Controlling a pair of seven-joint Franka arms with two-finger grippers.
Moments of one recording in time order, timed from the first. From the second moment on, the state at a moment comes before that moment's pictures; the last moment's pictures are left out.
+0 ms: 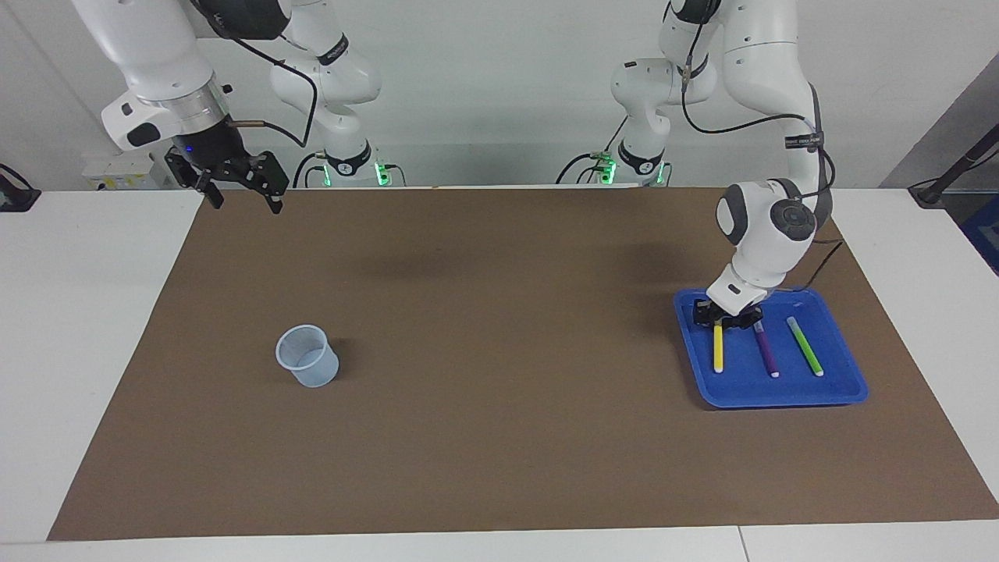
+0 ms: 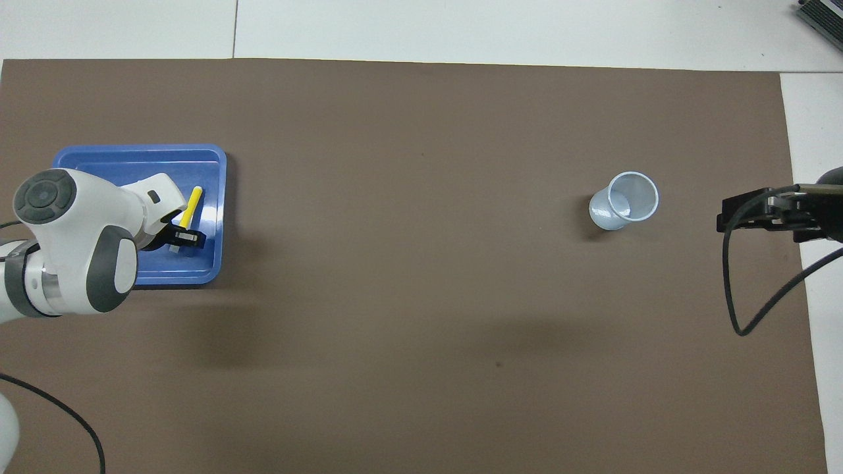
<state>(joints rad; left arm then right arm) -0.03 0.24 0.01 -2.12 0.03 2.38 0.19 0.02 -0.05 -0.01 -1.62 0.00 1.56 0.16</state>
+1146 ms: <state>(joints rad) -0.04 0.22 0.00 -2.11 0.03 2.35 0.16 0.02 -0.05 -0.01 -1.62 0.00 1.56 0.16</state>
